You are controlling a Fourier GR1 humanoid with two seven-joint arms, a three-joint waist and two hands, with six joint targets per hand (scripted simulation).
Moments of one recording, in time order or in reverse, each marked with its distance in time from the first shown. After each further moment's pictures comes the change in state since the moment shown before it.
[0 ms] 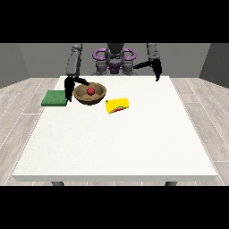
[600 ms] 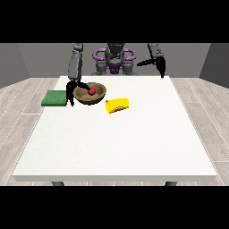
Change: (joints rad) left arm 0.000 0.030 0.016 -0.098 0.010 -0.048 0.034; right arm -0.060 -0.006 -0.033 0.178 -0.025 -0.052 -0.096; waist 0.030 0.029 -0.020
